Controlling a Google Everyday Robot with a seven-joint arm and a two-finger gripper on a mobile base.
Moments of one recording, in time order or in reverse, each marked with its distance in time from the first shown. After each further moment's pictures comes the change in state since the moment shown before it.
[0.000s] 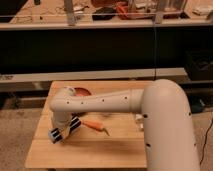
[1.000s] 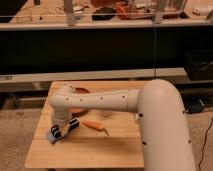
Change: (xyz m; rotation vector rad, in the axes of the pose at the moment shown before) arm 0.005 -0.010 0.003 -0.014 -0.011 -0.016
